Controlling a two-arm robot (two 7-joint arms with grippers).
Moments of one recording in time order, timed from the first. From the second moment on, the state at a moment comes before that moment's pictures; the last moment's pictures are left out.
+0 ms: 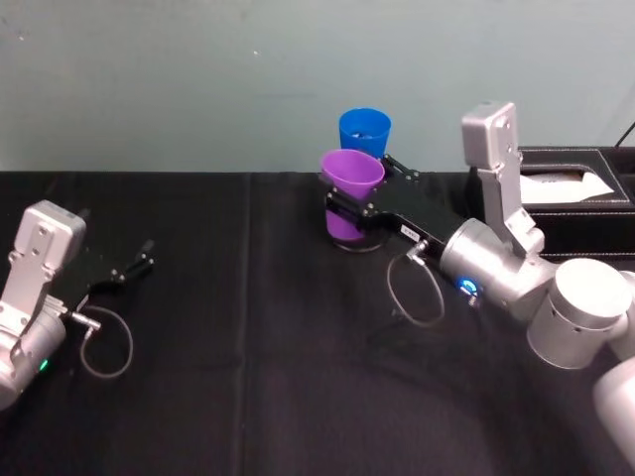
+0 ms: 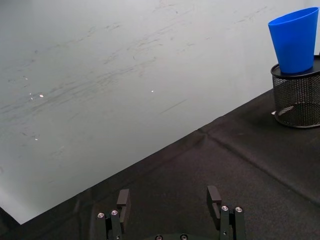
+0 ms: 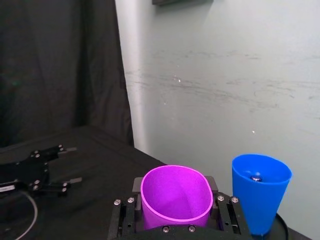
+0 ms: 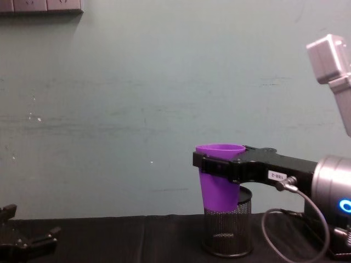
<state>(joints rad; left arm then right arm) -0.20 0.60 0.45 -1.41 -0.25 -0.12 0.03 0.40 0.29 -0.41 -1.35 0.38 -0.03 0.46</state>
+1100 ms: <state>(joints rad) -0.20 0.60 0.45 -1.41 -0.25 -0.12 0.03 0.20 0.31 -0.37 -1.32 0.33 -0.19 0.43</state>
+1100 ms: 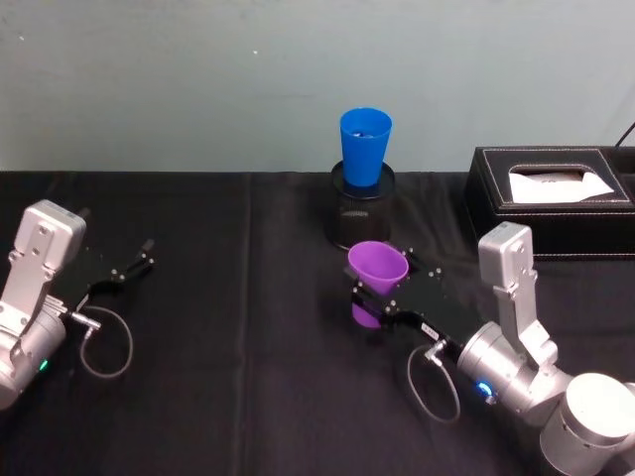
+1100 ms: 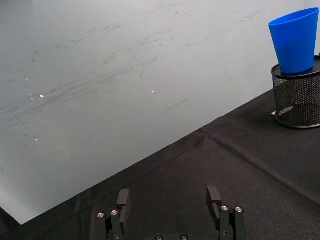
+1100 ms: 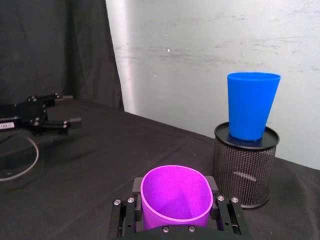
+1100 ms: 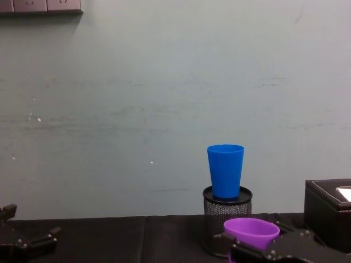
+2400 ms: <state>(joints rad) -0.20 0.60 0.45 -1.41 -0.25 -0.12 0.03 0.14 0.26 -0.34 -1.30 0.20 -0.28 0.39</state>
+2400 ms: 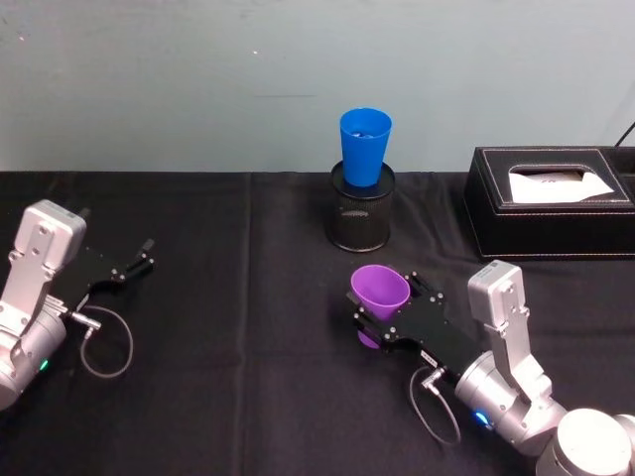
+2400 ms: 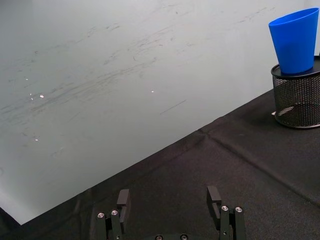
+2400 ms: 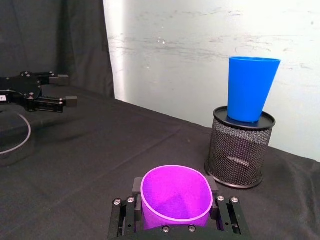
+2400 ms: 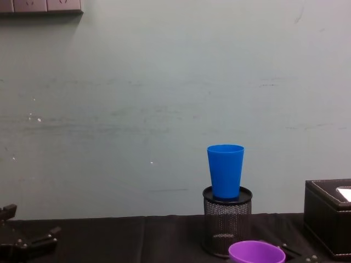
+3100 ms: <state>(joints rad) -0.20 0.60 0.45 -1.41 -0.25 -0.12 0.03 0.14 0.26 -0.34 -1.29 0.20 -0.28 0.39</state>
